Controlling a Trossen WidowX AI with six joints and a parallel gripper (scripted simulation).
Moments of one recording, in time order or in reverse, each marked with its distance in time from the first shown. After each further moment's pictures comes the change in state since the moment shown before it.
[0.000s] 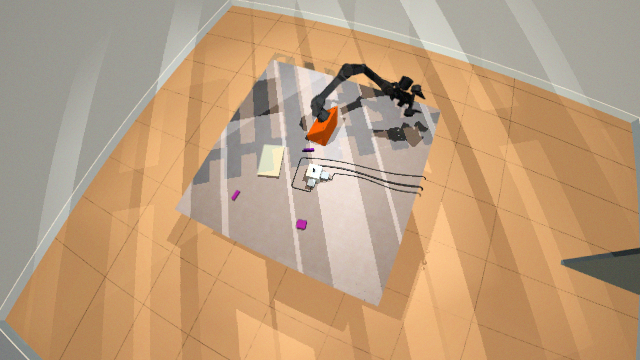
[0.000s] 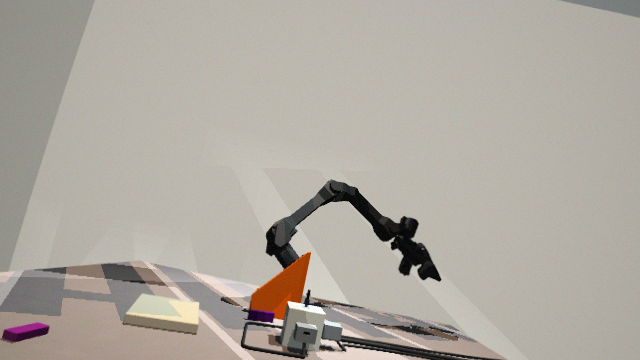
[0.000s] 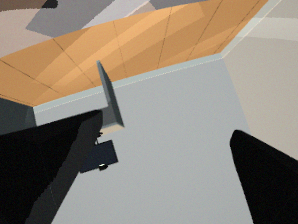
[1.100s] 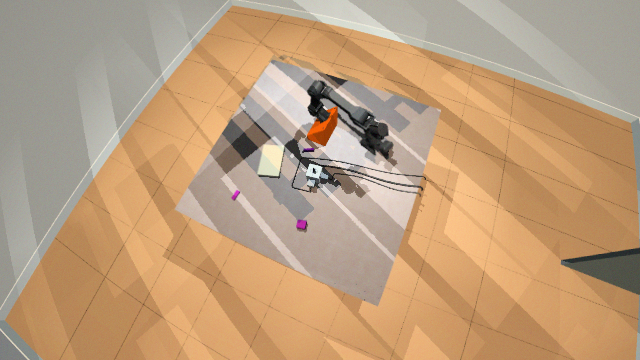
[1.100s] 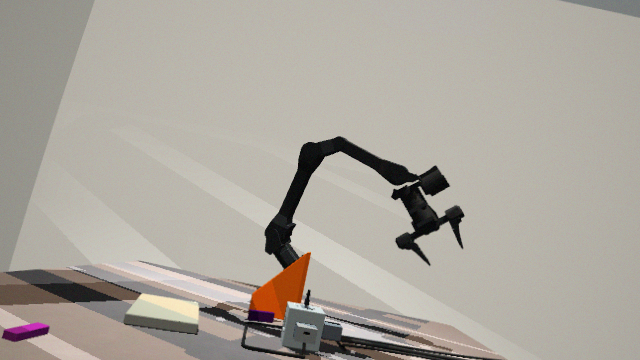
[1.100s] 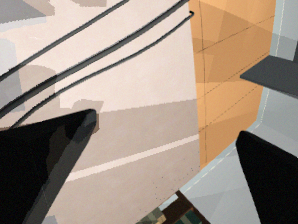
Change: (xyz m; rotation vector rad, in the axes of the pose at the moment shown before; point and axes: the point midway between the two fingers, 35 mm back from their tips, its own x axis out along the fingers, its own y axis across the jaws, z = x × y) arm -0.254 0.357 -0.139 1.465 0.369 0.718
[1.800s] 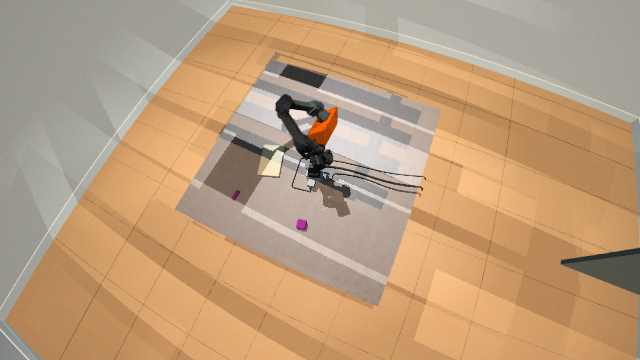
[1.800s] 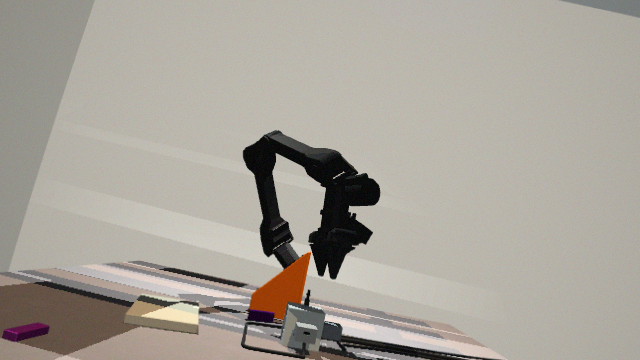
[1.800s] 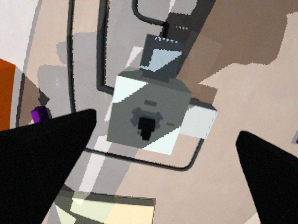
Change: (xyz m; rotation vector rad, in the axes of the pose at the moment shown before) arm -0.045 0.213 -0.251 0.862 0.289 0.565
